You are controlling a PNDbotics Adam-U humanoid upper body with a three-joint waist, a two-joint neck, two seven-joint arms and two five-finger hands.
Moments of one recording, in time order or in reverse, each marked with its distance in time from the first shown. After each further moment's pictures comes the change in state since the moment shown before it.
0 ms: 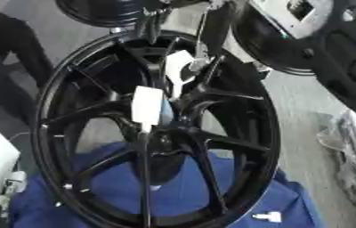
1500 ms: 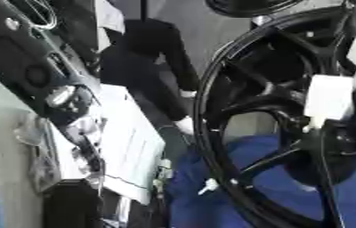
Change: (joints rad) left arm 0.003 -0.001 0.000 0.000 0.003 0.000 0.000; right arm 0.014 0.025 0.013 0.112 0.033 0.002 0.000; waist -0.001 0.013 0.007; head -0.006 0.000
